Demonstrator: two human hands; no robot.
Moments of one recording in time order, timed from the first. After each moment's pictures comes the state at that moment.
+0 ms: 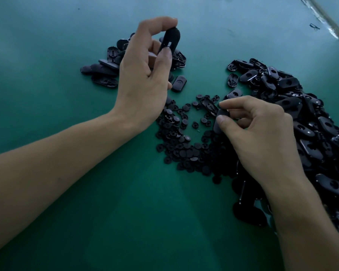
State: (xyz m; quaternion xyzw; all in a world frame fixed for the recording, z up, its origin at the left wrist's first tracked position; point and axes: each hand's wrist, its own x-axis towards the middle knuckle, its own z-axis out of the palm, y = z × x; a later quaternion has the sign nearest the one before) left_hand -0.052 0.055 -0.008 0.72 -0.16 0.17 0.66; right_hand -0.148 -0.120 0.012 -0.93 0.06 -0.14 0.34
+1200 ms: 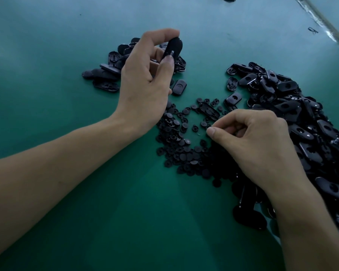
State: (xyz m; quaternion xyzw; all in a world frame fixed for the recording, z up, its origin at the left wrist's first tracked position) left_hand -0.051 0.053 -0.009 0.71 -0.15 0.15 0.68; right_hand -0.151 -0.123 0.016 -0.94 0.05 -0.08 0.33
